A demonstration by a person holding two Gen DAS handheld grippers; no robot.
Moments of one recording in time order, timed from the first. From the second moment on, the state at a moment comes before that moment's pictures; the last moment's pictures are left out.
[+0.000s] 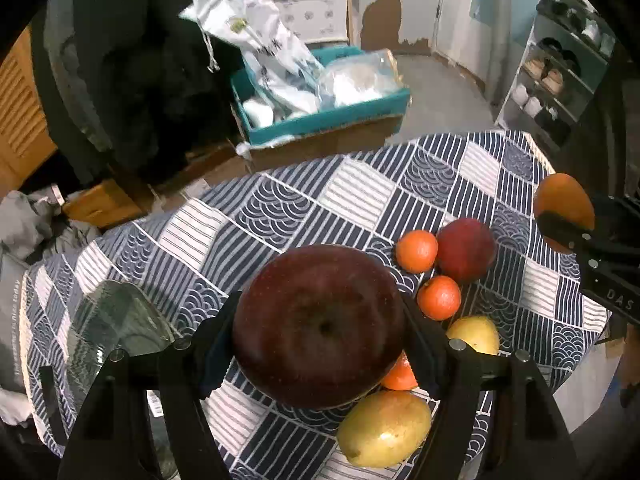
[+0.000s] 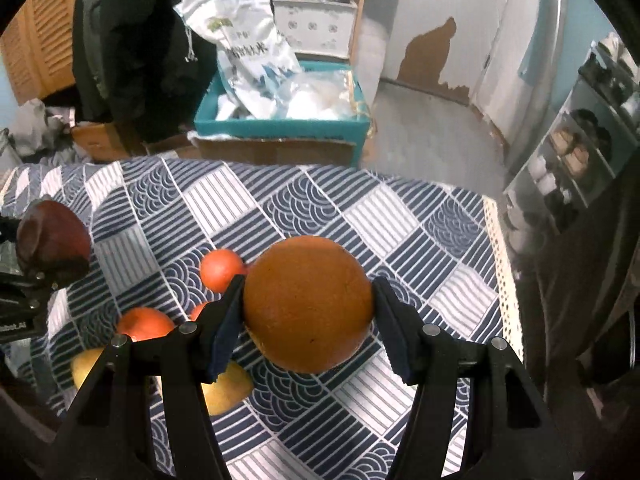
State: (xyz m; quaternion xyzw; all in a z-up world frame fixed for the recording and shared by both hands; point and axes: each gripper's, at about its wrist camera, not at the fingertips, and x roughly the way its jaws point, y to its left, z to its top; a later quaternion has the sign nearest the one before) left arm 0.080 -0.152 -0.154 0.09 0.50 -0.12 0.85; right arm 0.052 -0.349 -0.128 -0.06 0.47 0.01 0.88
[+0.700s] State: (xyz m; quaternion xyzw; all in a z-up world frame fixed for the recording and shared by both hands) left arm 0.052 -0.092 -0.082 0.08 0.41 -0.09 0.90; right arm 0.036 -0.294 -0.057 -0.07 0.39 0.06 0.91
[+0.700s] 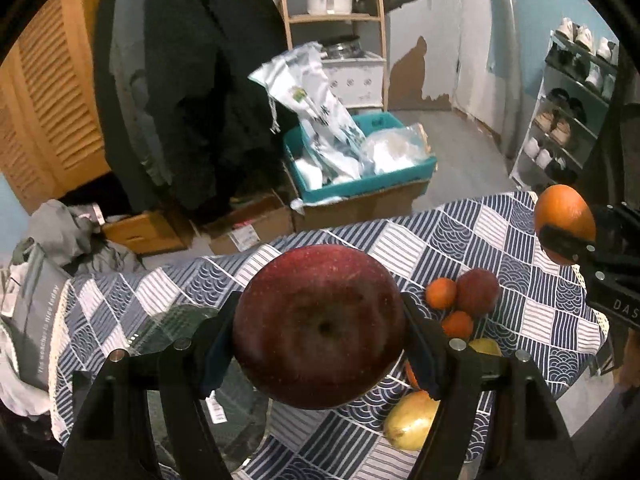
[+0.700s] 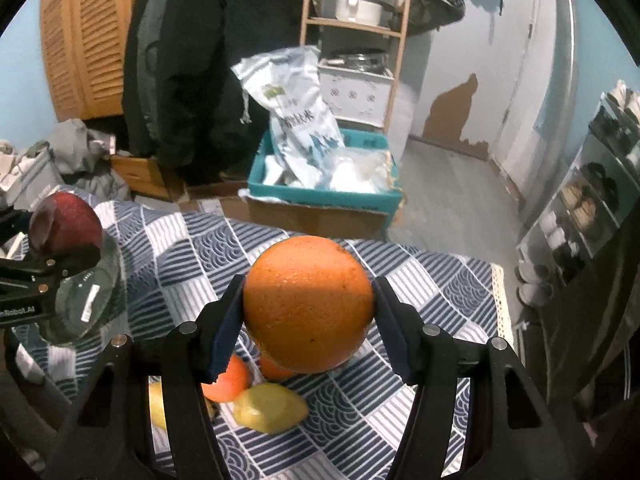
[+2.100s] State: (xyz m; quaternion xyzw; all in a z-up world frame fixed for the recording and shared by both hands) left arm 0.043 0.084 -0.103 -0.01 0.43 0.05 0.90; right arm 0.080 -0.095 -0.065 -0.12 0.40 0.22 0.88
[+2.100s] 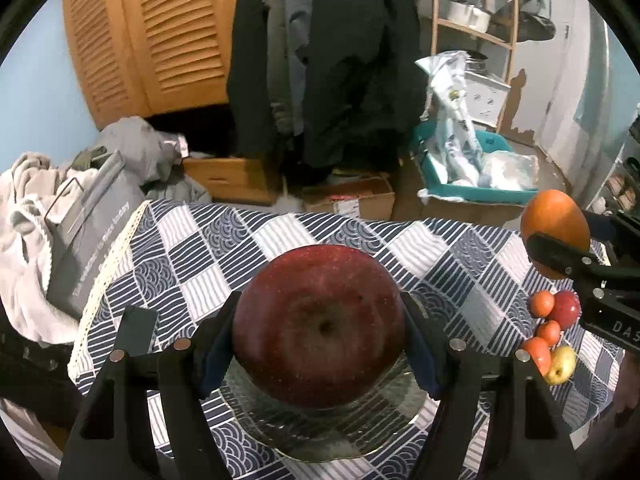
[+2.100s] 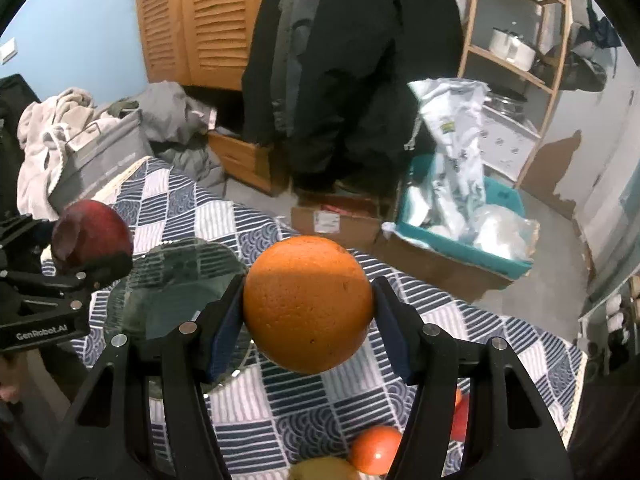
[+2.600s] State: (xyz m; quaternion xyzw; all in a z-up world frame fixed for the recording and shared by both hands) left arm 0.046 0.117 -0.144 -0.02 0.48 0.09 0.87; right arm 0.098 -0.046 -0.104 -0.13 0.44 0.25 0.85
